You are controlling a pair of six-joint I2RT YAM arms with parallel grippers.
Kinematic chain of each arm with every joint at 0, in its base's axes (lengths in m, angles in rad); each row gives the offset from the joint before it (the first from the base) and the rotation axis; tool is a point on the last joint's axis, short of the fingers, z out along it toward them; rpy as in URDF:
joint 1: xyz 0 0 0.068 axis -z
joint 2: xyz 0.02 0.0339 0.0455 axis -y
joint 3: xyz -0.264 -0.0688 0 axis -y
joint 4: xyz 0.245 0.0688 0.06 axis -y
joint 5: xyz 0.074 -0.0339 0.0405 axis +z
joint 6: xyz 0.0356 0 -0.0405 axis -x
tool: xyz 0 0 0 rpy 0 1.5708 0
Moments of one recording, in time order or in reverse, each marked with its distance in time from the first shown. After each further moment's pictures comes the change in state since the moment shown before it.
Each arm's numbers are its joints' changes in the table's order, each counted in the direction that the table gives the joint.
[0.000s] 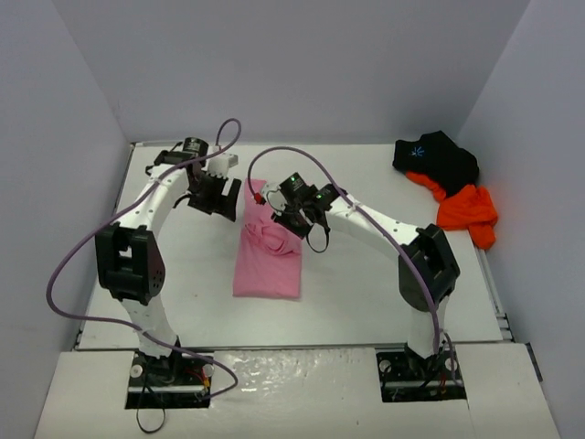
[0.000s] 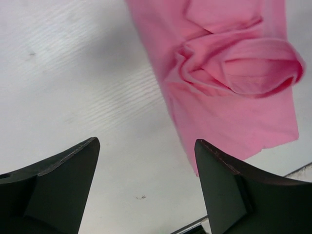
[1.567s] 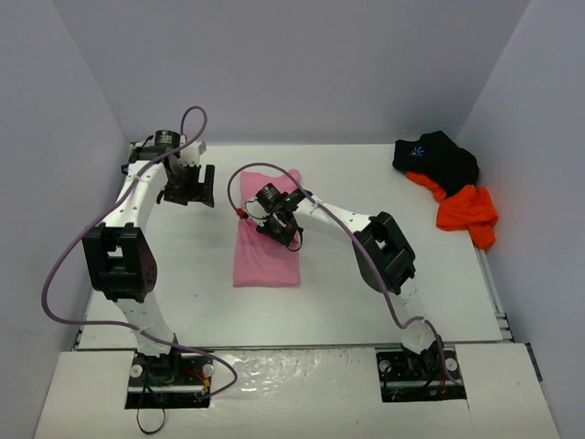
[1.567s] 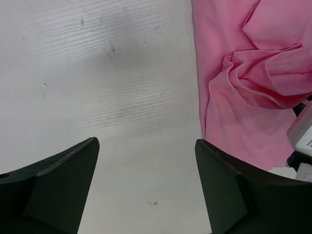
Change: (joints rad) left arm -0.120 0.000 0.032 0.044 0.073 0.095; right arm -0.040 -0.326 0.214 -0.045 0.011 0.042
